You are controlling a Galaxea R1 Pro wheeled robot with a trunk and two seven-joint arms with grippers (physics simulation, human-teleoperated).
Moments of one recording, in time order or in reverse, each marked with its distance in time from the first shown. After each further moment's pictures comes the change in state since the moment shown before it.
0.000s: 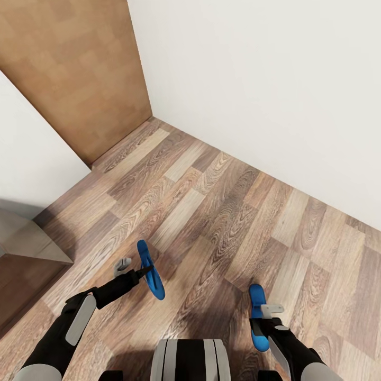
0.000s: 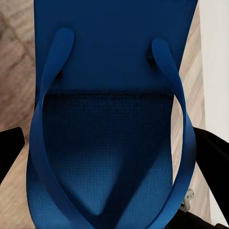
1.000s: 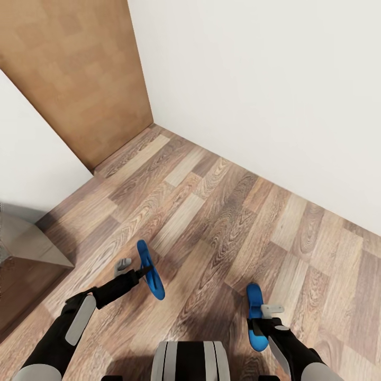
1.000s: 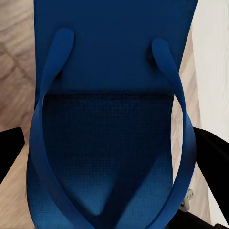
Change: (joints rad) left arm 0.000 0.000 0.002 0.000 0.002 0.003 0.000; right arm 0.000 -0.001 0.001 0.000 -0.002 0.000 0.001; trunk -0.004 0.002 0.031
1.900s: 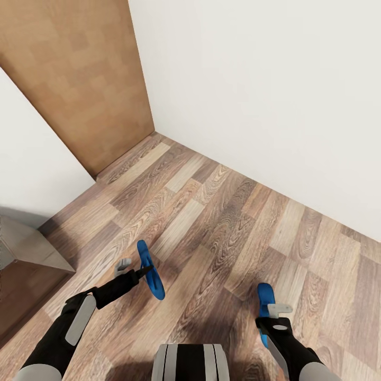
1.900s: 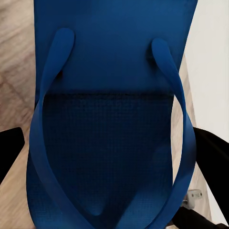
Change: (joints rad) left arm 0.000 0.000 0.000 0.000 -0.002 -0.001 0.000; right arm 0.000 0.010 0.000 -0.005 0.007 -0.001 -0.234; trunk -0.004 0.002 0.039
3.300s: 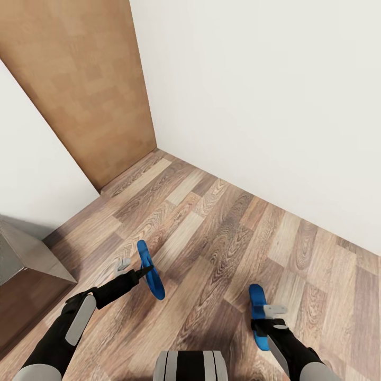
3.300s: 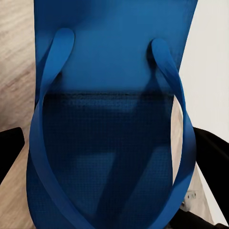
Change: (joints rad) left arm 0.000 0.000 -0.001 0.000 0.000 0.000 0.000; right arm 0.000 -0.004 0.001 -0.005 -0.010 0.044 0.135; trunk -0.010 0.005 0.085
